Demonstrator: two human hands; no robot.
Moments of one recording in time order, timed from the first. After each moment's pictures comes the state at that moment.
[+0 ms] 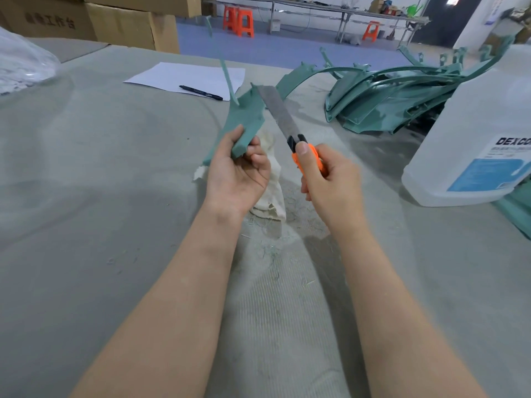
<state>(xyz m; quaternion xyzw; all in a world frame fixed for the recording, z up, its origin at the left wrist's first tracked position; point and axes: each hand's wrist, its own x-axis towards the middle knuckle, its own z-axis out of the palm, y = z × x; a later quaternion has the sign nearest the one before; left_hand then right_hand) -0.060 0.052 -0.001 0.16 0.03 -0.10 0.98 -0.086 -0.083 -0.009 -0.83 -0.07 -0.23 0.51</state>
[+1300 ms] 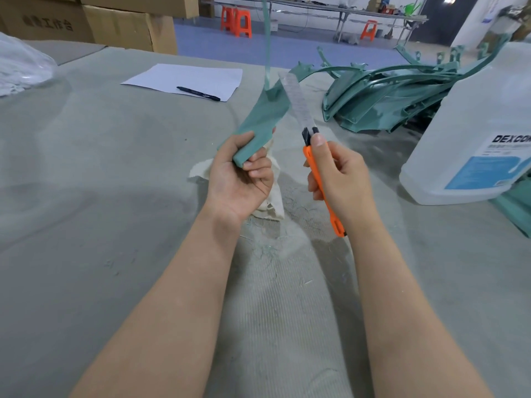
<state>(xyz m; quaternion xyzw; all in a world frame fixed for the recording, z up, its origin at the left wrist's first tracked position) -0.069 0.050 -0.005 0.18 -0.03 -0.16 0.97 -0.086 -0.096 -0.001 -0.79 -0.05 -0.18 0.58</state>
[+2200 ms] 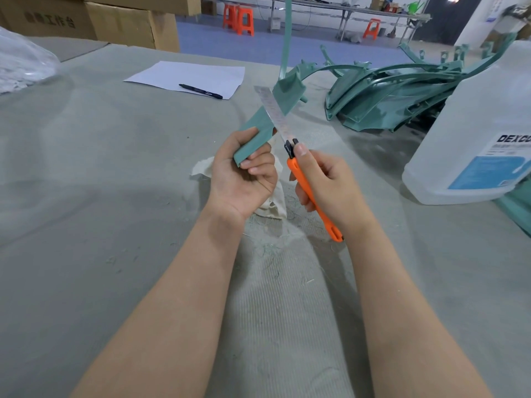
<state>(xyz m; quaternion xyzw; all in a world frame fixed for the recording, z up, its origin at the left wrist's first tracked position) -0.068 0.051 -0.005 0.14 -0.05 -0.18 0.97 -0.096 -0.087 0.001 -0.81 -0.10 -0.07 0.58</state>
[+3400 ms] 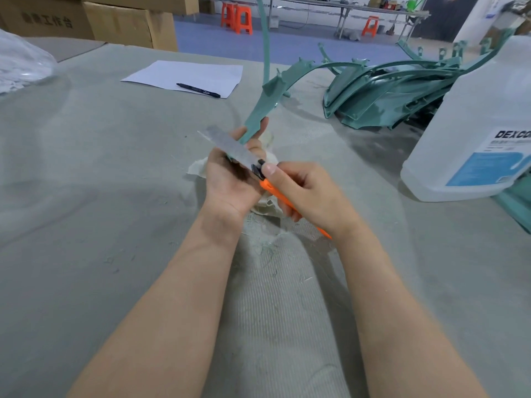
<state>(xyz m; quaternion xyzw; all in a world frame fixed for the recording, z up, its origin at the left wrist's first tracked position) -0.067 0.049 -0.002 0.09 0.00 -0.13 0.99 -0.096 -0.079 -0.008 -0.82 -0.19 -0.02 0.55</state>
